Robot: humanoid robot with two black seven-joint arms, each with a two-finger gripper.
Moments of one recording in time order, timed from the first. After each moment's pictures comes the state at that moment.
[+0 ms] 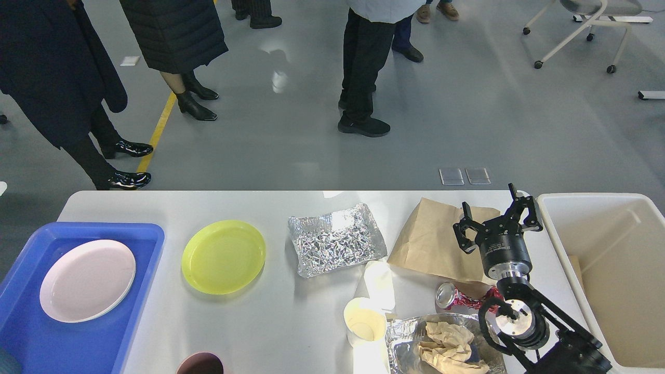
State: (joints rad) left arm -1.53 1.03 1.25 -0.74 0.31 -0.84 -0.23; right arm 0.26 -0.13 1.04 0.92 -0.17 0.15 0.54
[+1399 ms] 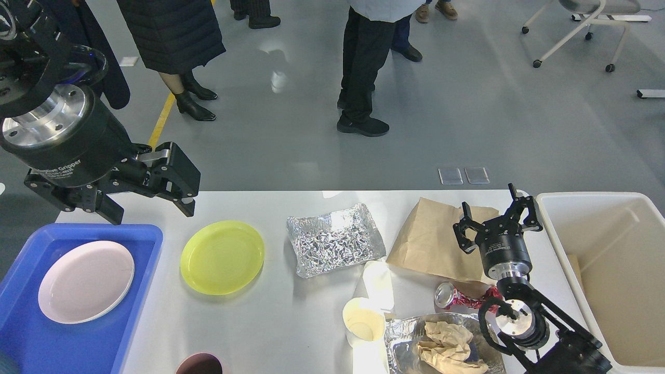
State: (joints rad) left arm -2.72 0.27 1.52 -1.74 -0.20 -0.86 0.01; right arm 0.26 -0.13 1.04 0.92 -0.17 0.15 0.54
